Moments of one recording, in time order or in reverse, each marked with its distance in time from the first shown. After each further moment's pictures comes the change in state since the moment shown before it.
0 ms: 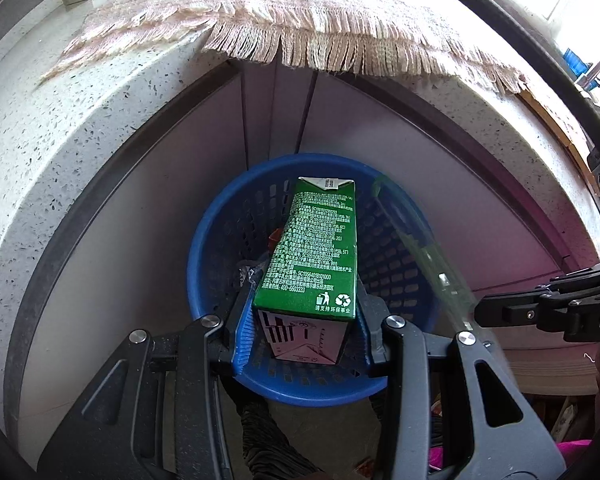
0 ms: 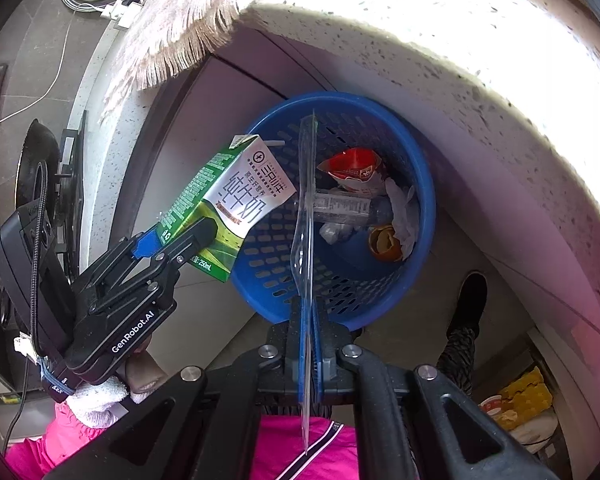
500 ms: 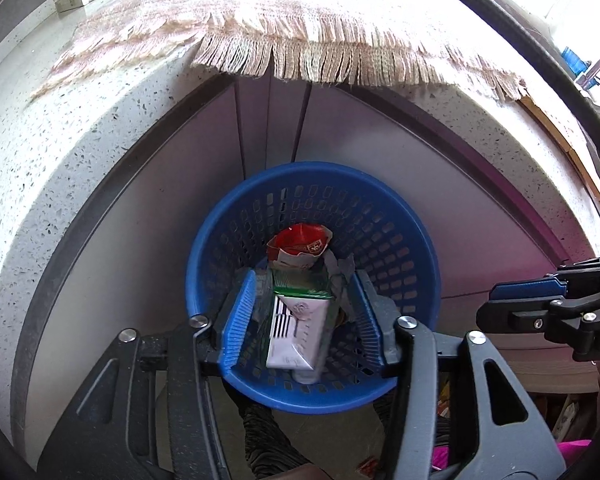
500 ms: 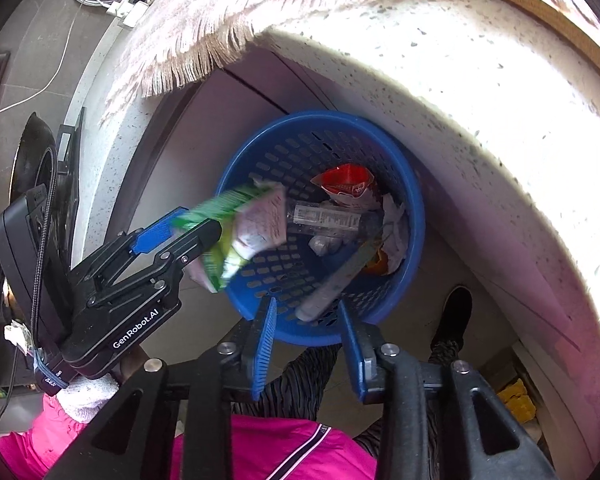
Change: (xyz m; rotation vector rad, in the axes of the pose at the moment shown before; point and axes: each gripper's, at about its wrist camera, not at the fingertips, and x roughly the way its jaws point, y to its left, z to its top) left arm -0.001 -0.008 0.010 0.014 -0.005 0.000; right arm -0.011 0.011 0.007 -0.047 -0.032 -0.059
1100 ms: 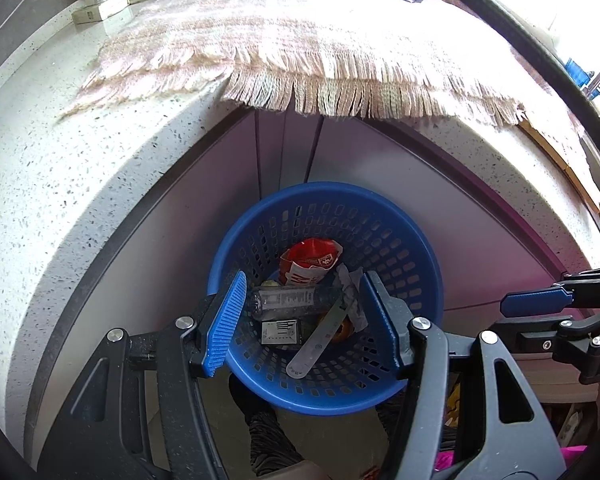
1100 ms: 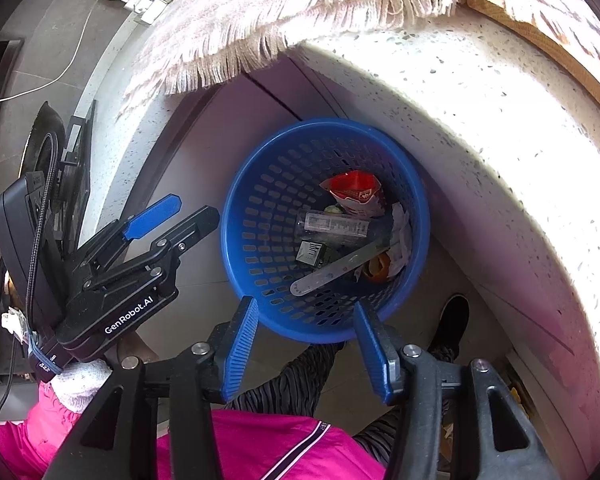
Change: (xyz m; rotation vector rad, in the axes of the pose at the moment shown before) left arm -0.025 0.011 0.000 -0.012 -0.047 0.030; right arm -0.009 0.011 -0.005 -0.035 -0.020 0.006
